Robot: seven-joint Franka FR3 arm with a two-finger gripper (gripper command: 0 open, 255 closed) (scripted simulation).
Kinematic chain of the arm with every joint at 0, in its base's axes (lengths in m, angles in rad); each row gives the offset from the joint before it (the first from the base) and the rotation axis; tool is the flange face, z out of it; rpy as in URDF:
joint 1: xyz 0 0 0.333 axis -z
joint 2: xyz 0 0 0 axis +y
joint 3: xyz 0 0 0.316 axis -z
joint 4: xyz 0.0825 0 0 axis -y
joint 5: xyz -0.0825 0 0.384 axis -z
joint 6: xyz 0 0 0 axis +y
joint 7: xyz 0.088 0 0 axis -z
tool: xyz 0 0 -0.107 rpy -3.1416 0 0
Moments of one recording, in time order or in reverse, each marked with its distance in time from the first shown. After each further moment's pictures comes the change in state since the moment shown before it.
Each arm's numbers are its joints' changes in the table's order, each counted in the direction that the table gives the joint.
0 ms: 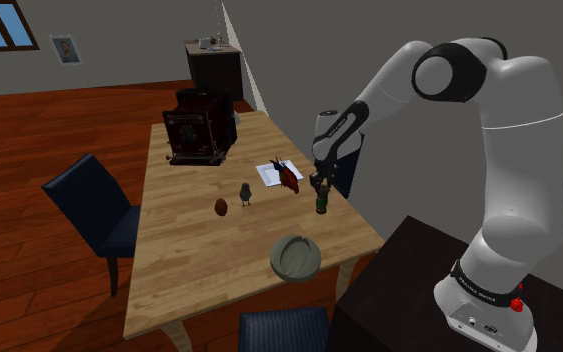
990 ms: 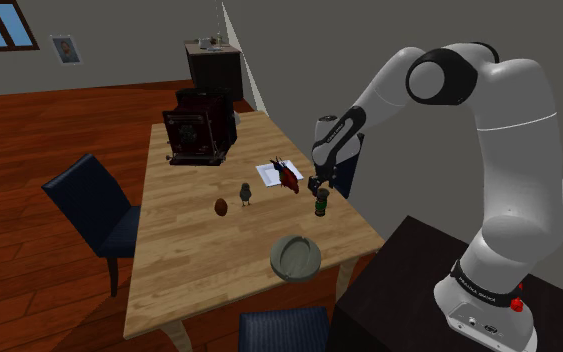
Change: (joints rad) arm 0.001 0.044 -0.002 0.009 -0.002 -0.035 0.001
